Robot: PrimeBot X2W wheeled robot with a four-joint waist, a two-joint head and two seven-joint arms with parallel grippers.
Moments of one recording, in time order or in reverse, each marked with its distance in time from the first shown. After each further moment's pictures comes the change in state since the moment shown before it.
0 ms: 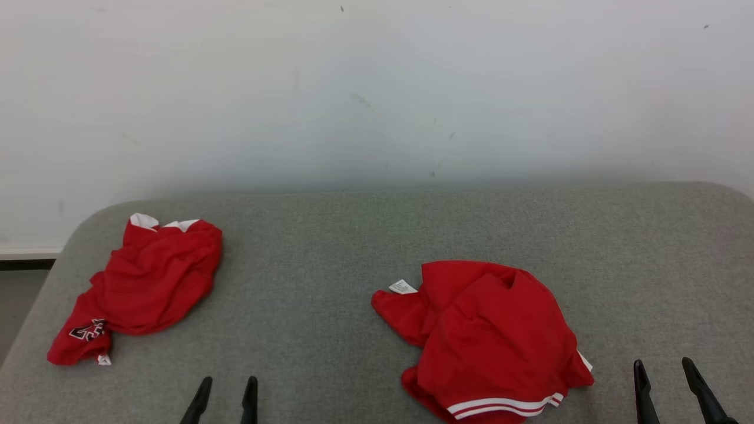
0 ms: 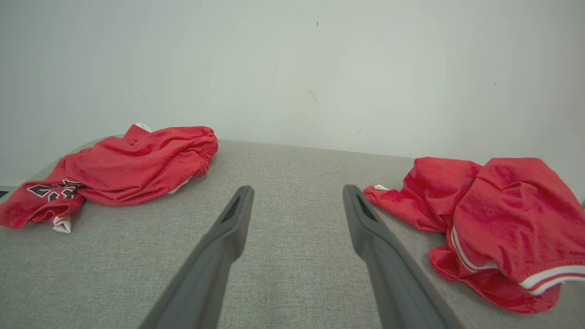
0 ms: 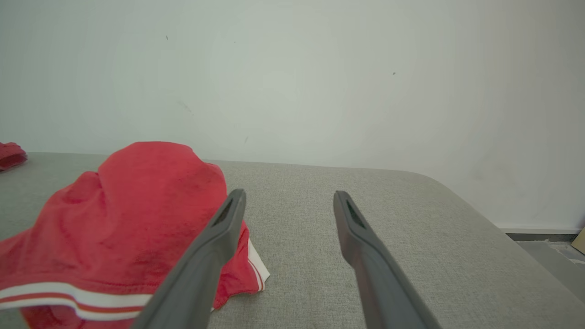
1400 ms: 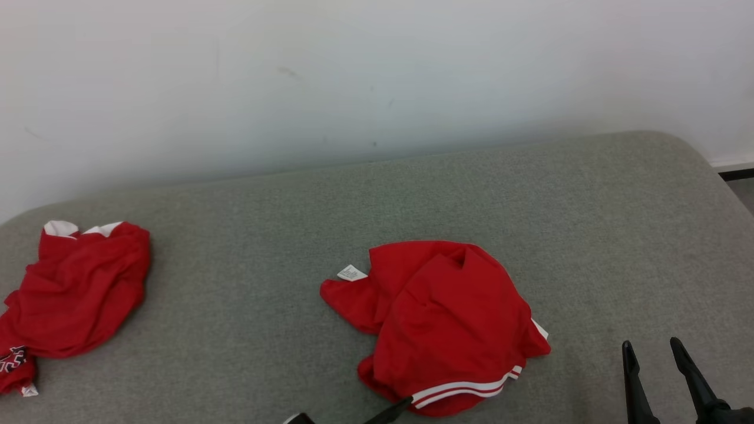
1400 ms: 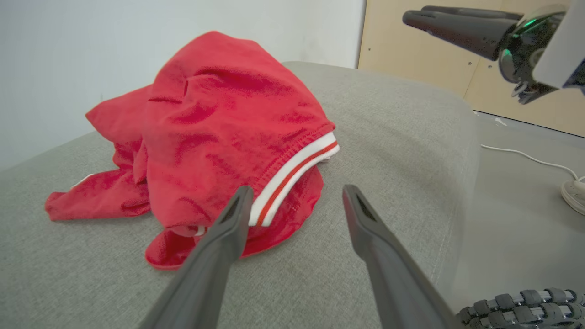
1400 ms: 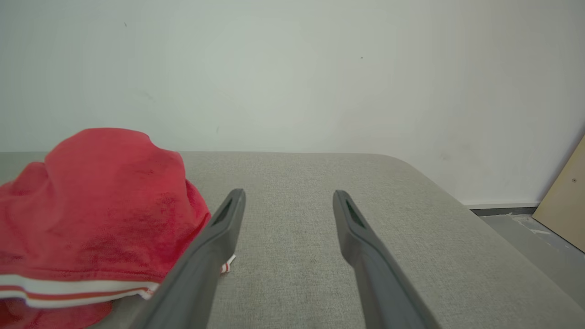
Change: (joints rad) left arm -0.249 0.052 -0.593 0.204 0.178 -0.004 0.000; right arm -0.045 0.001 0.033 -0.004 0.011 0.000 0.000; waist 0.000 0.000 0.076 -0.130
